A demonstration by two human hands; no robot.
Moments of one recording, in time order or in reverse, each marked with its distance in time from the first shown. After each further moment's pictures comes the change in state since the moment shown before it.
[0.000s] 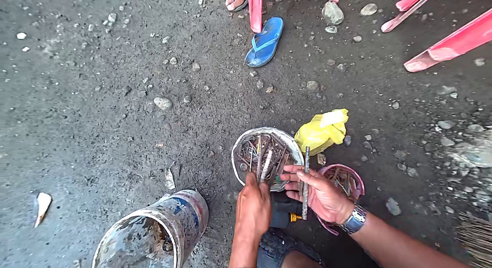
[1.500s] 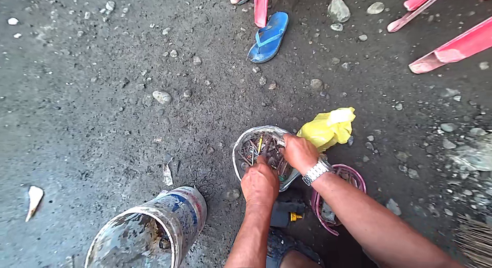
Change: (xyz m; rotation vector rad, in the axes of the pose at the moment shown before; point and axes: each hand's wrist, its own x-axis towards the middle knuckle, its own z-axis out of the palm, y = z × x) left_hand 0.051 0.029 0.024 0.520 0.038 -0.123; right_hand 0.101 -0.037 0.034 -1.833 0.516 -0.099
